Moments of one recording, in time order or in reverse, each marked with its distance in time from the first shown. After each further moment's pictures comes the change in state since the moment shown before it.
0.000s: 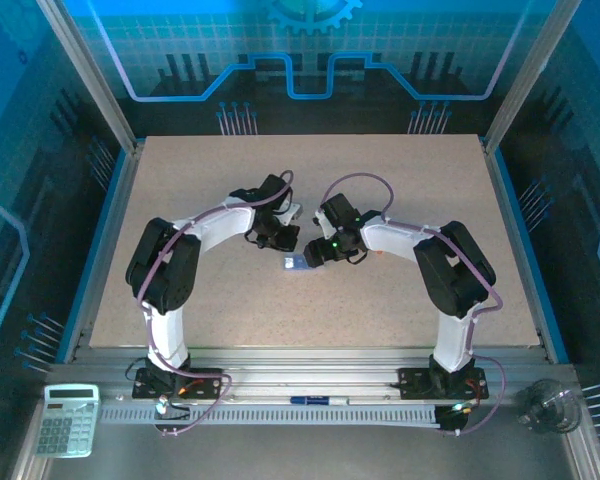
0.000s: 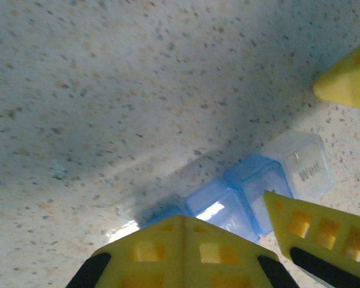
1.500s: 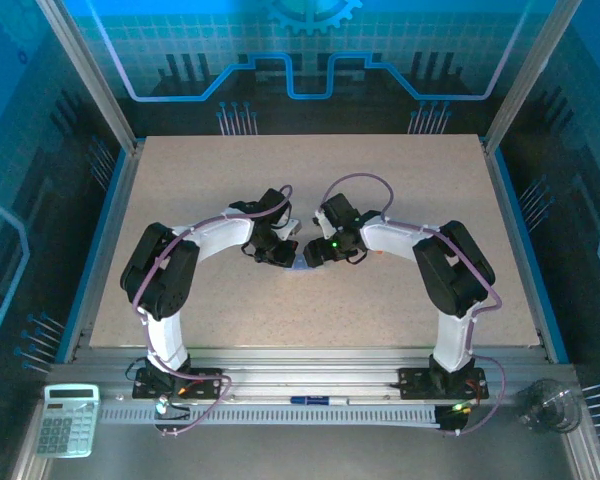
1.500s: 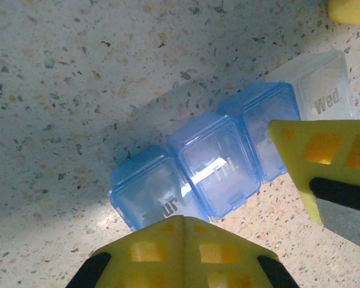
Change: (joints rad) left arm -0.026 -0.049 -0.127 0.018 0.036 -0.027; right arm 0.000 0.006 0.001 0.005 -0.014 0.010
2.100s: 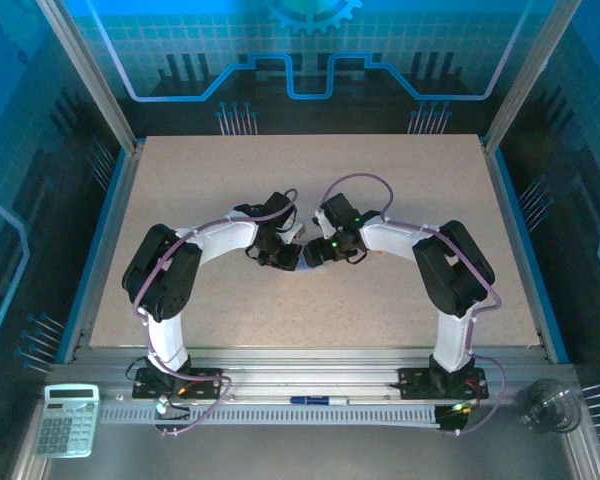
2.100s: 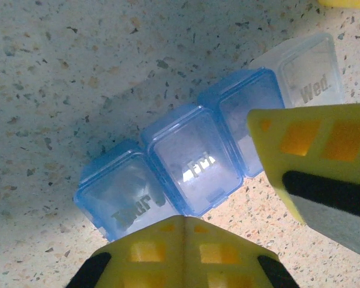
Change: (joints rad) left arm -0.035 0.000 -0.006 0.002 -0.022 -0.020; right arm 0.000 0.002 0.000 0.005 -0.004 0.002
